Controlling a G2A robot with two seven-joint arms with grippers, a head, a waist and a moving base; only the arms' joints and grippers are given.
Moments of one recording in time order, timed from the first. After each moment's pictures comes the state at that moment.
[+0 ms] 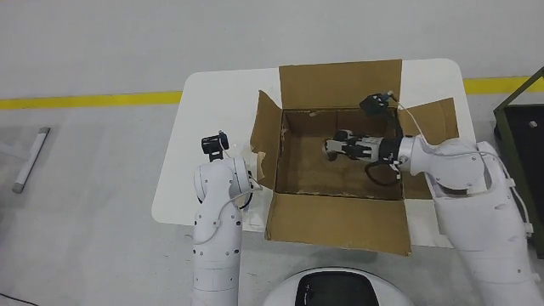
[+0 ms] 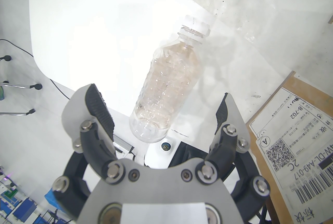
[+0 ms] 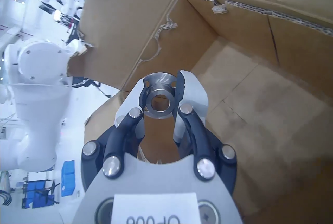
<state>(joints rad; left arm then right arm) 0.95 -1.68 -1.46 -1.53 1.86 0.25 -1.49 -1.05 -1.37 1.51 -1.64 -0.40 -0.28 1.13</state>
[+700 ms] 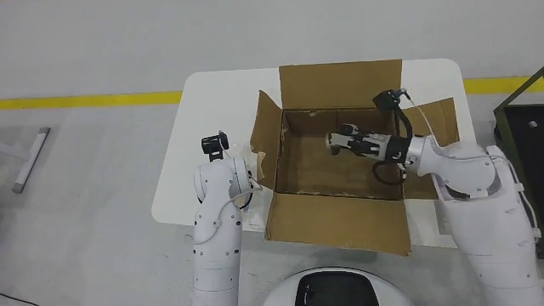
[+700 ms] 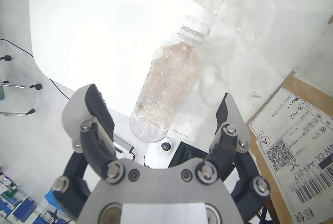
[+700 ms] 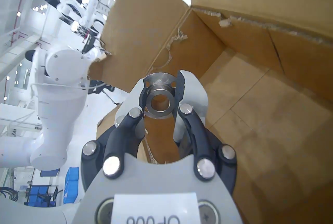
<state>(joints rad) 0.95 -1.68 -1.46 -1.53 1.86 0.25 -1.49 -1.07 -1.36 1.55 -1.67 -0.32 -0.30 1.05</state>
